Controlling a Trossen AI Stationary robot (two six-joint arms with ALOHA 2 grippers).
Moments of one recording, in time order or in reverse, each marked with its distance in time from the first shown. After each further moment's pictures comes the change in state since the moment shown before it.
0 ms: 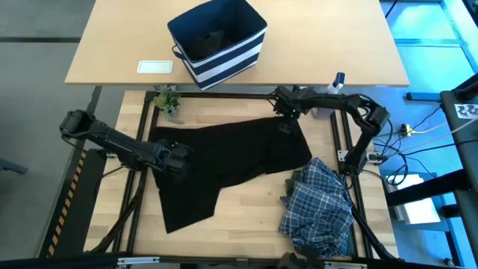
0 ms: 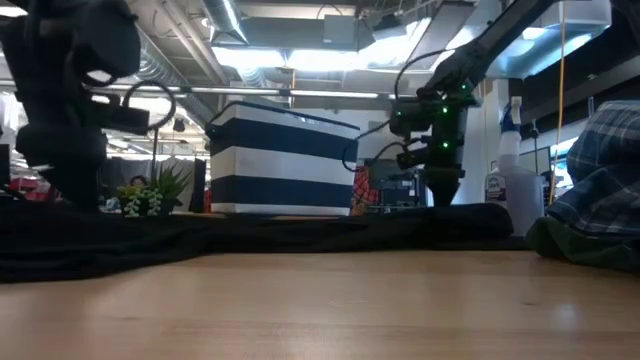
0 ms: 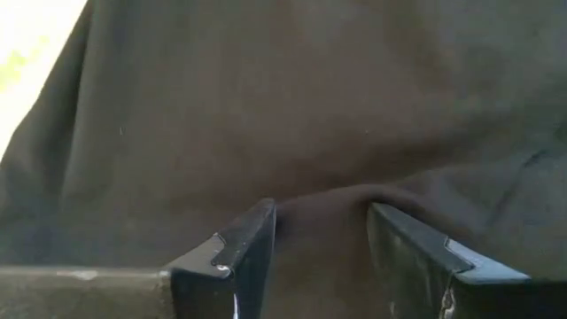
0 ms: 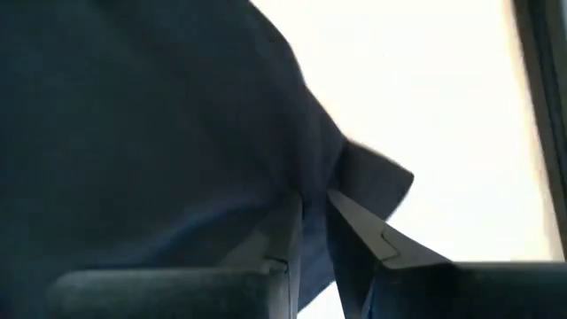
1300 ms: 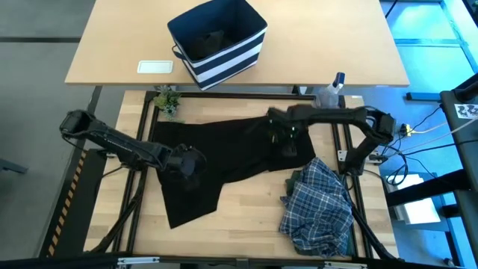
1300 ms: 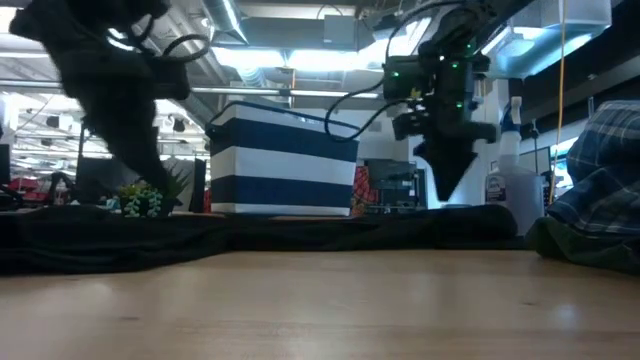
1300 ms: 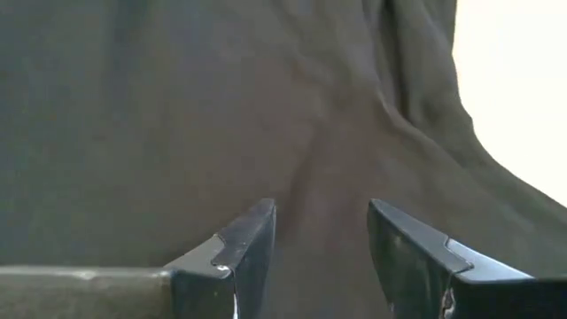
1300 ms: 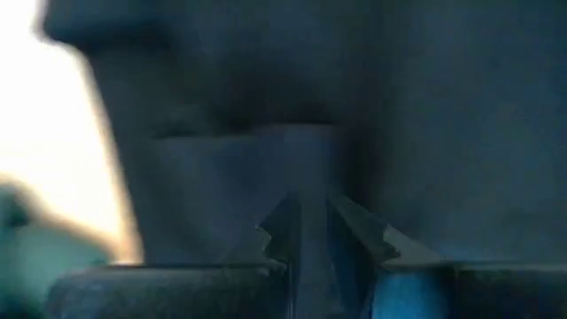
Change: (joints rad) left arm 0.006 -0.003 0.050 0.396 0.091 0.195; right arm 0.287 -0.107 0.011 -0.179 -0.171 -0.166
